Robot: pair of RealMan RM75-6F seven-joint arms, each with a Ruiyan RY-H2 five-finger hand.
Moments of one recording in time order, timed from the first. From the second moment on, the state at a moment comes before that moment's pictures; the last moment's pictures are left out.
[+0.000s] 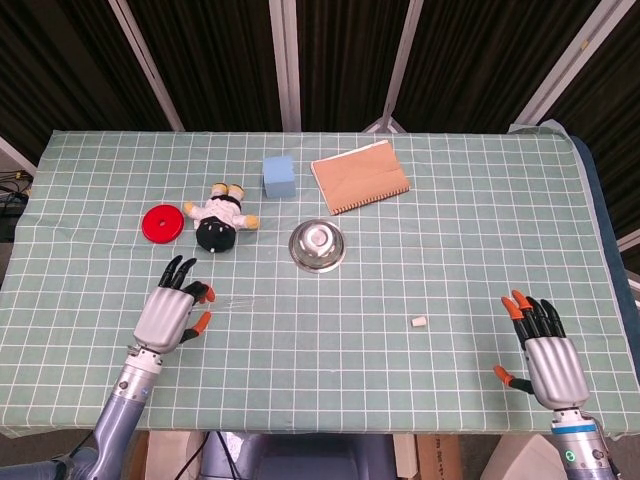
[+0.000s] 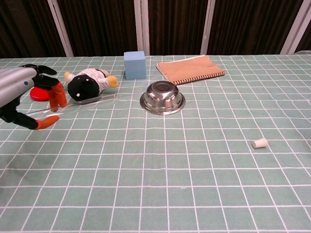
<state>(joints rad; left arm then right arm) -0.45 -1.55 -0.04 -1.59 1.41 1.37 0.39 0.10 -1.20 0.02 -1.69 -1.54 1.44 -0.15</state>
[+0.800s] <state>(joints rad) -0.51 -1.46 -0.11 -1.49 1.54 1.32 0.05 0.23 -1.28 0.09 -1.72 -1.42 1.26 -0.30</state>
